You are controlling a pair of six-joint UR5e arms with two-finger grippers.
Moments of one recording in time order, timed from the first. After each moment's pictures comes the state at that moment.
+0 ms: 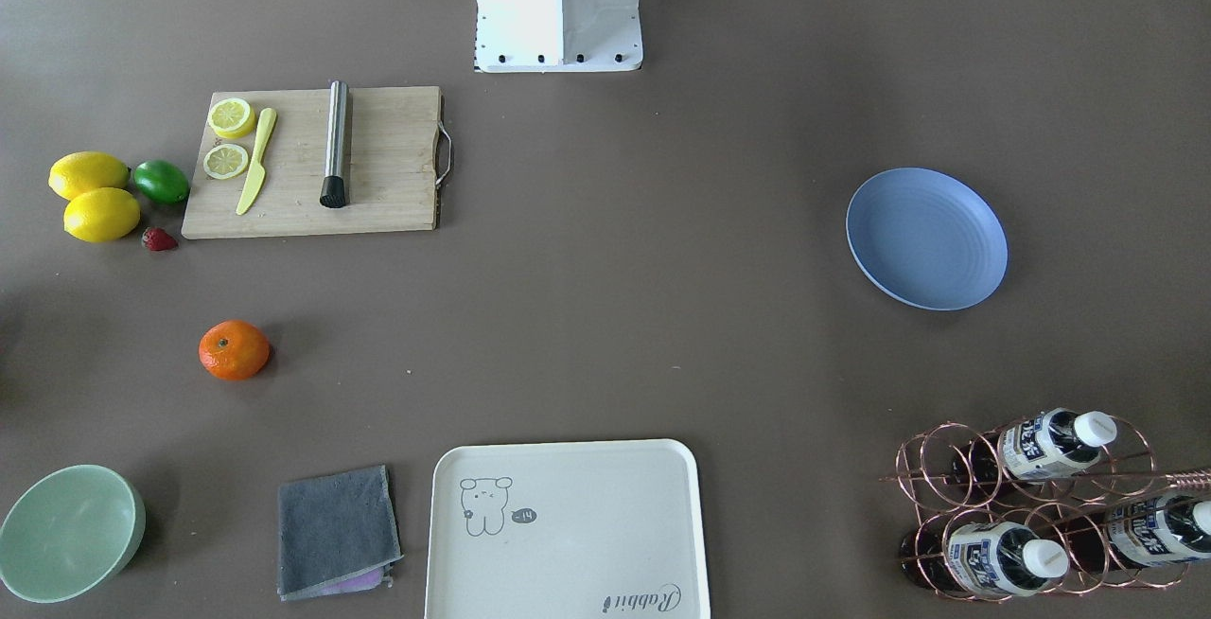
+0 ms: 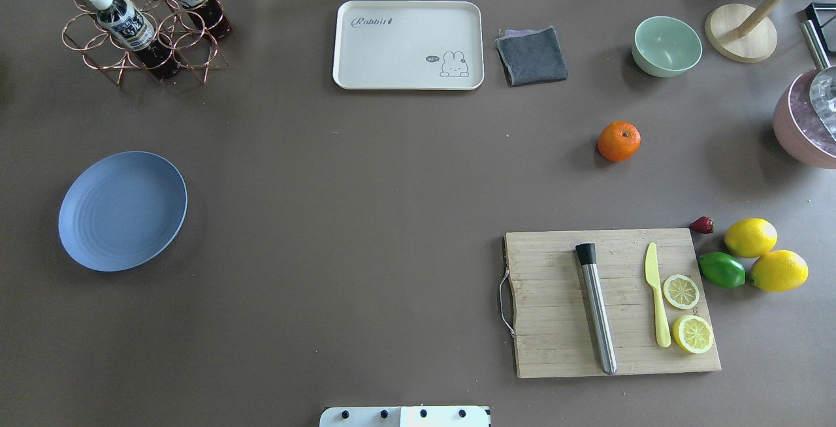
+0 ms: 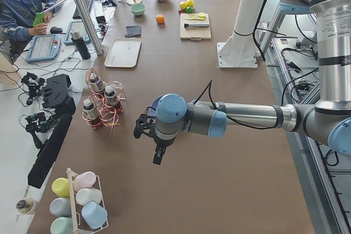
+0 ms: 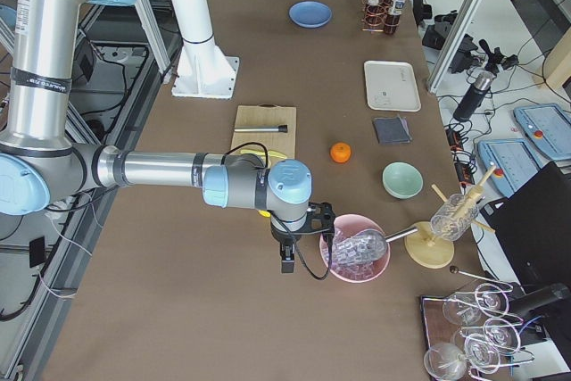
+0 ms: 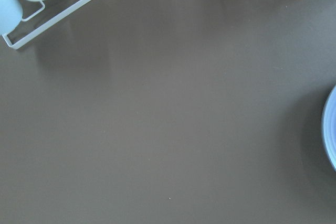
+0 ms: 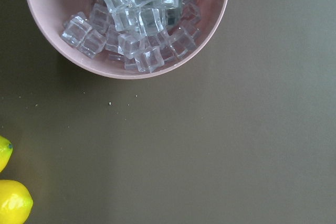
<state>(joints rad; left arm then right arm) -1.64 -1.40 -1.77 -1.79 -2.37 0.11 1.59 -1.78 1.78 -1.60 2.28 -0.11</state>
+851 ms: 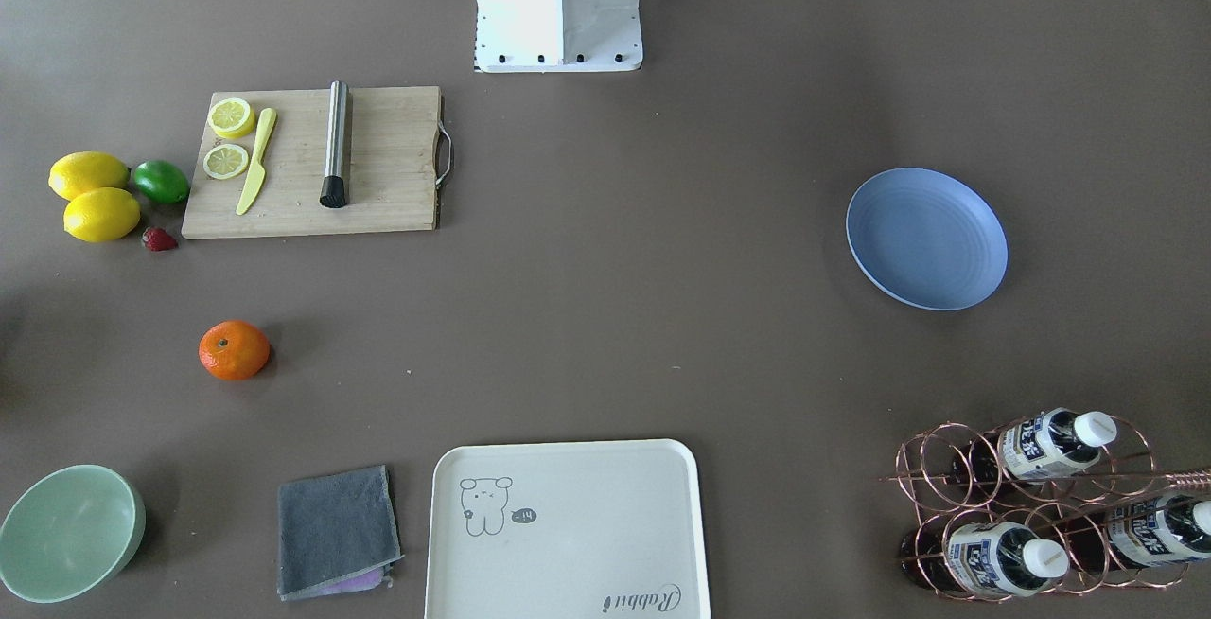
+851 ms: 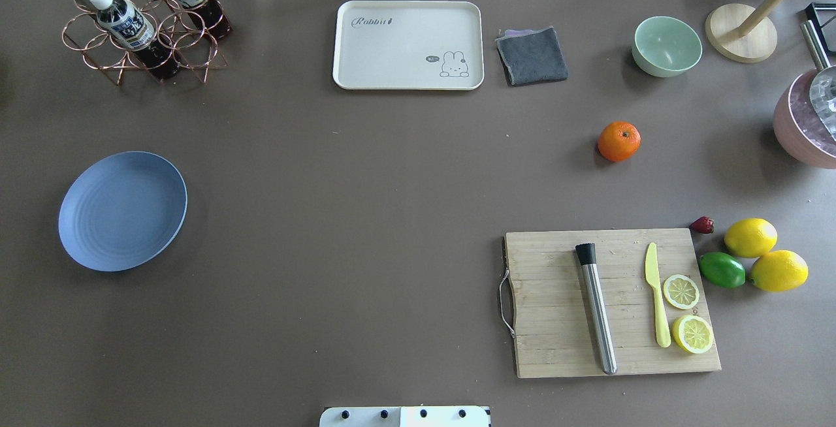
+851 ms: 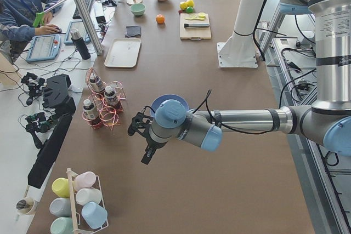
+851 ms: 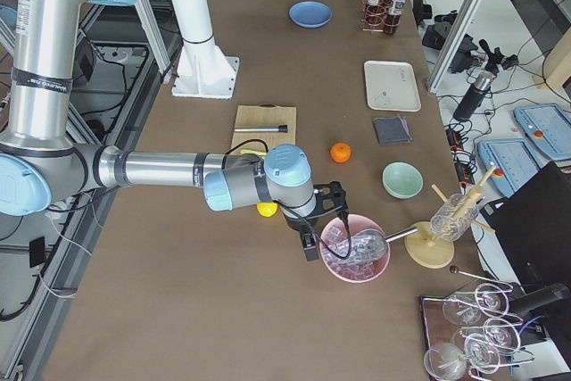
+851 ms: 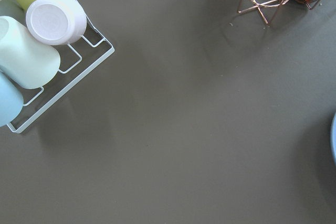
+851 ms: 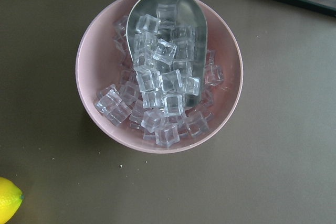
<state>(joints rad) -1.62 -1.42 -1.69 -2.02 -2.38 0.06 1.58 -1.77 1.79 -1.30 2.28 -0.03</state>
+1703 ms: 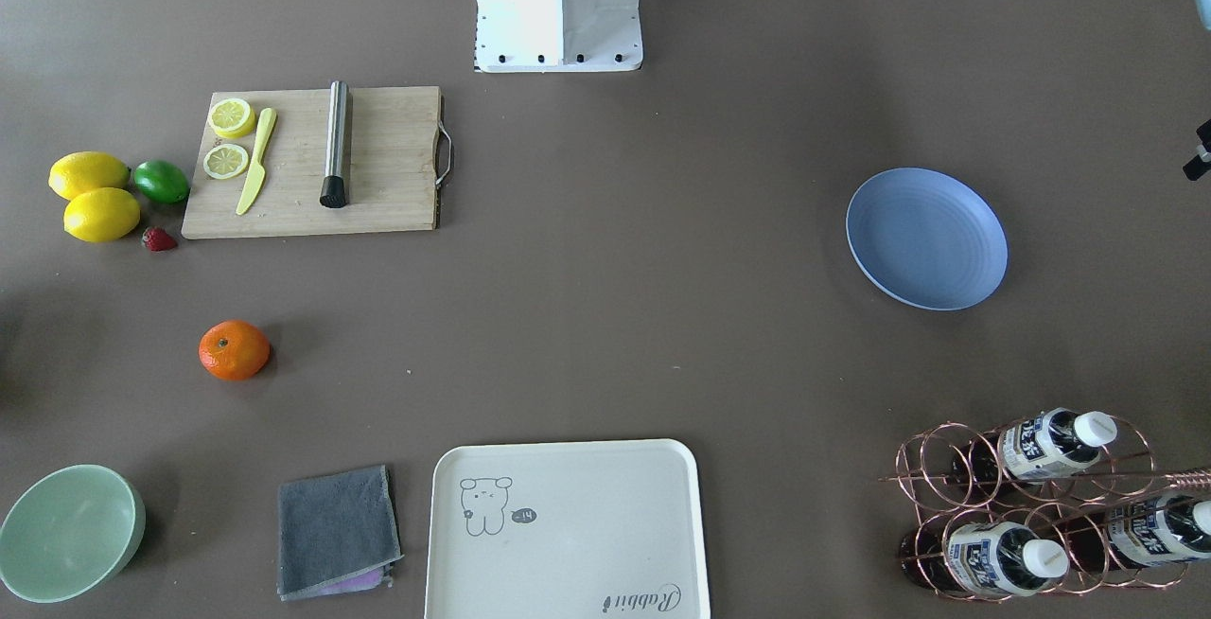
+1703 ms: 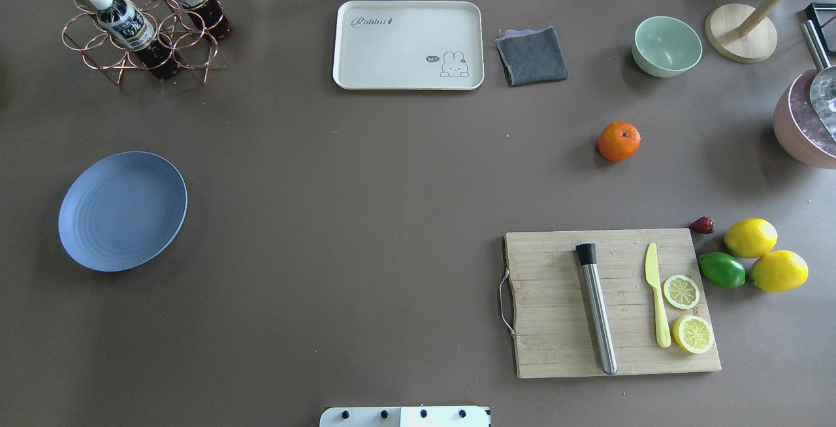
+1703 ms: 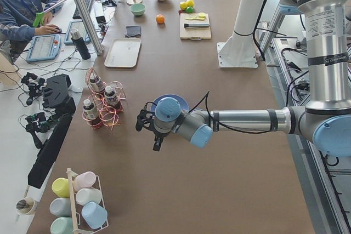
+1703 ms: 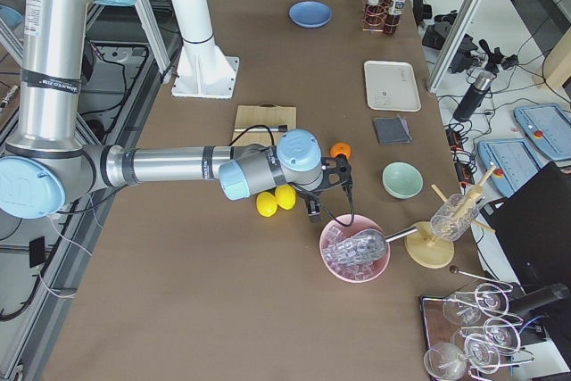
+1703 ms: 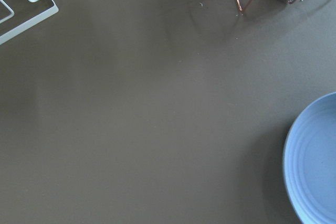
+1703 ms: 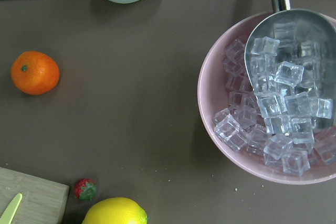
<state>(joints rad) -1.37 -1.40 -1.65 -2.22 -2.42 -0.40 1.48 -1.73 1.81 -1.27 2.46 0.17</state>
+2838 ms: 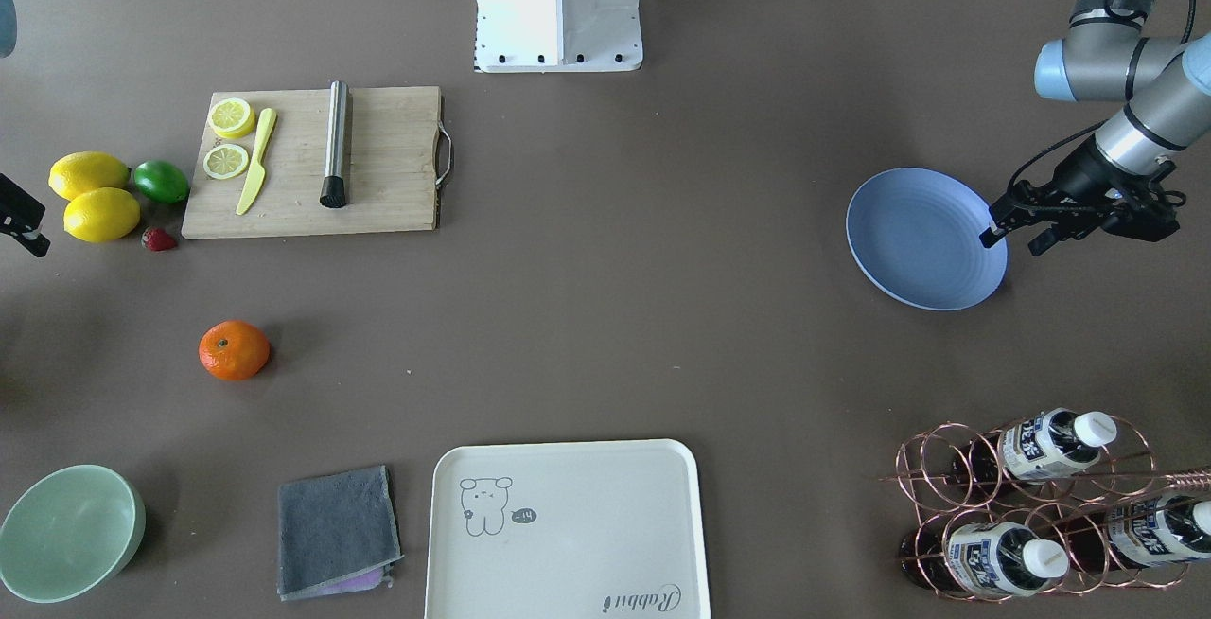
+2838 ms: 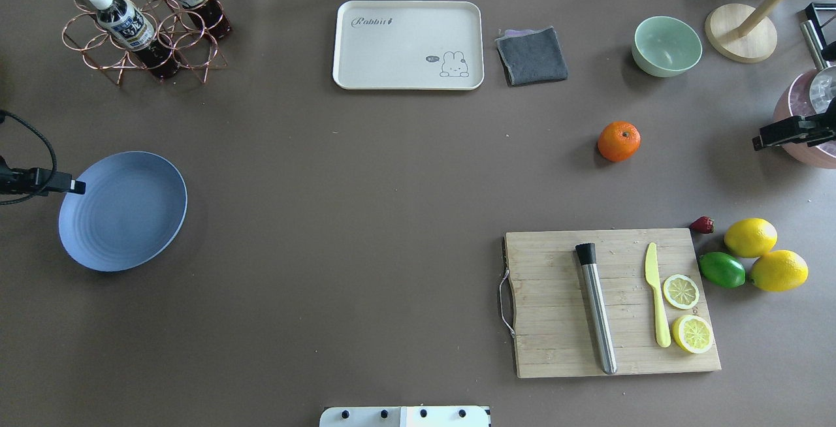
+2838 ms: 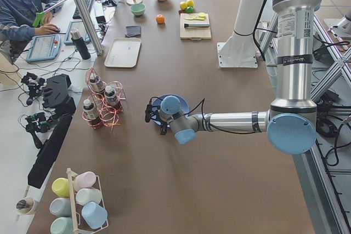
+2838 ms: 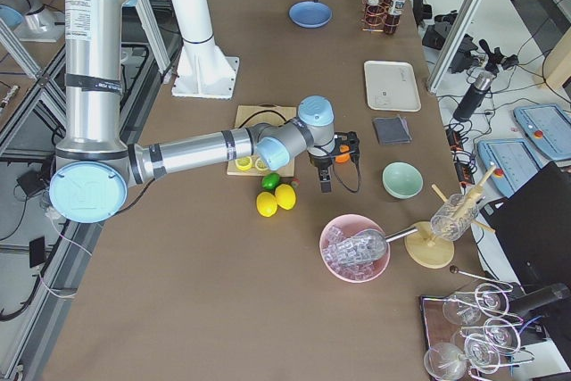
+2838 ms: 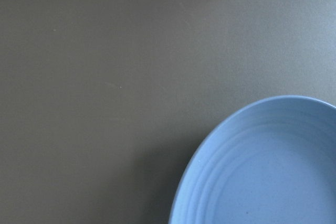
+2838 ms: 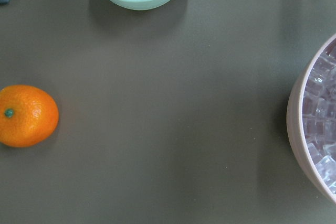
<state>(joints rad) -1.01 -1.52 -1.45 -2.66 -2.23 -0.96 1.16 -1.63 1.82 -1.16 2.19 0.60</state>
